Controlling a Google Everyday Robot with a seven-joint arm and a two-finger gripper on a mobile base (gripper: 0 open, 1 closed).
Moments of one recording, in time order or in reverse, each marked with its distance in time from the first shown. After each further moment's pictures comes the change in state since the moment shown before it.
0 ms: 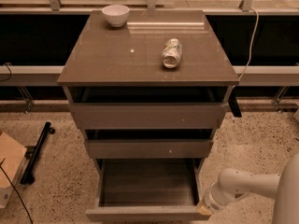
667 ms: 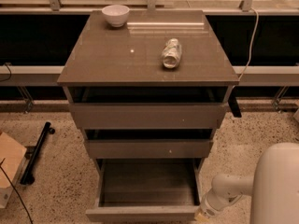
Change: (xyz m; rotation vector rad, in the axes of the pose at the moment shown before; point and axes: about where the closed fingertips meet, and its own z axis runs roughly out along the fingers) arm 0.020 0.006 0.050 -0.065 0.066 0.028
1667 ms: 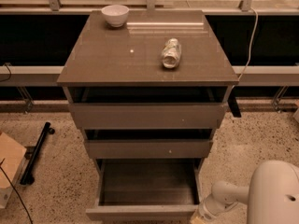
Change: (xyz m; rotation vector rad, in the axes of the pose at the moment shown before) arm 0.009 -0.025 0.078 -0.042 -0.080 0.009
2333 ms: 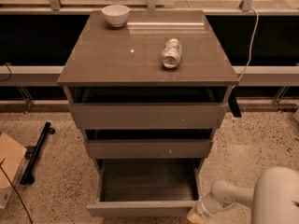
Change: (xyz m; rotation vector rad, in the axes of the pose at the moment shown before) arm -0.020 -0.010 0.008 0.010 -0.078 -0.034
